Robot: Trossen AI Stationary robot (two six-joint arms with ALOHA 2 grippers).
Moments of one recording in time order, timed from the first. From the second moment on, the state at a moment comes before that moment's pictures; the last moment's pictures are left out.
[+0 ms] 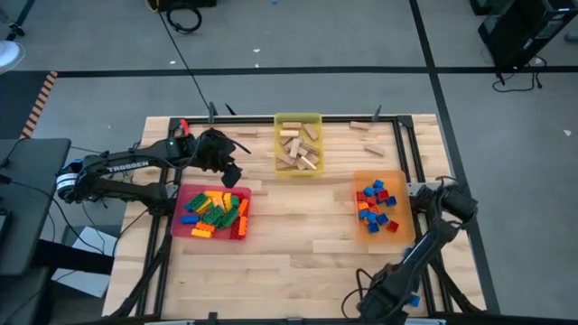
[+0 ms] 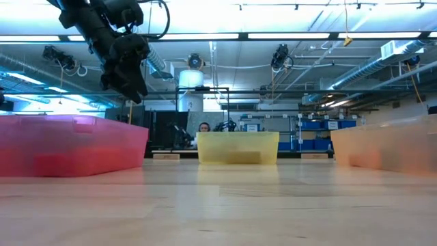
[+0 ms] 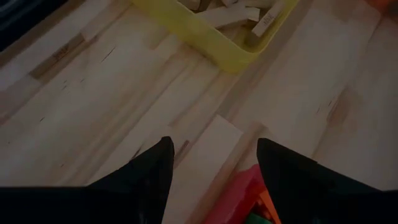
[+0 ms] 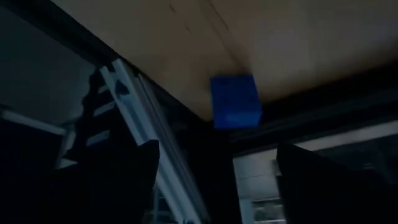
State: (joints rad) left arm 0.37 1.05 0.79 -0.62 -0.02 -0.30; right arm 0.89 1.96 1.32 -1.10 -0.73 1.38
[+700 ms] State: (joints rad) left arm 0.37 1.05 0.79 -0.62 0.04 -0.33; right arm 0.91 2.12 1.27 -1.10 -0.84 1.17
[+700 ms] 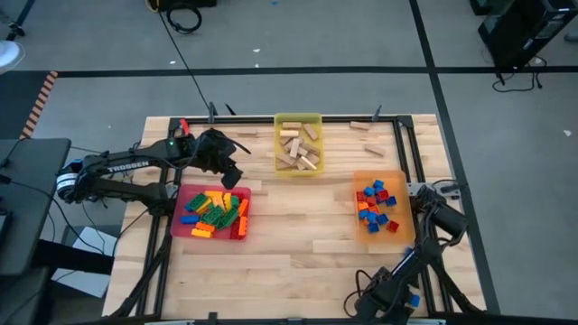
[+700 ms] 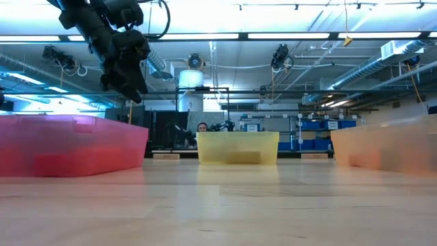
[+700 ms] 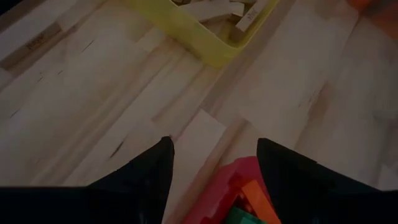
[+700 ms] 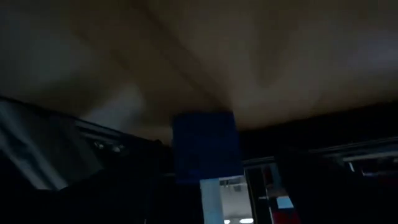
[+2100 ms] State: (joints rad) left arm 0.37 1.05 0.79 -0.47 0.02 -0.33; right arm 0.94 1.70 1.26 -1.01 0.17 1.94
